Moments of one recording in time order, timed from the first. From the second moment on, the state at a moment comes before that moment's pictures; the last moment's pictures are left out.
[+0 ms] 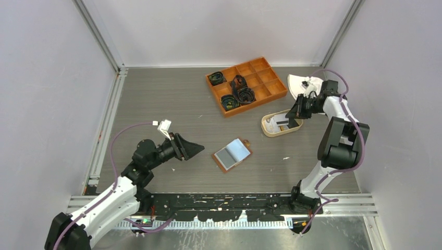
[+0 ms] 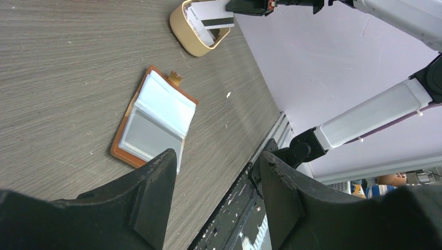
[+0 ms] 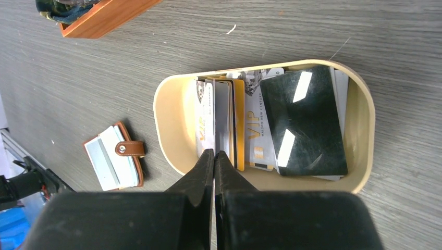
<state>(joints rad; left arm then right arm) -0.54 0.68 0.24 0.35 0.41 -0.85 -0.31 1.76 1.25 -0.66 -0.72 -0.15</state>
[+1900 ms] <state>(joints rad) -0.89 1.47 0.56 1.24 -0.16 -1.05 0.13 1.26 0.73 0.67 -1.02 1.20</state>
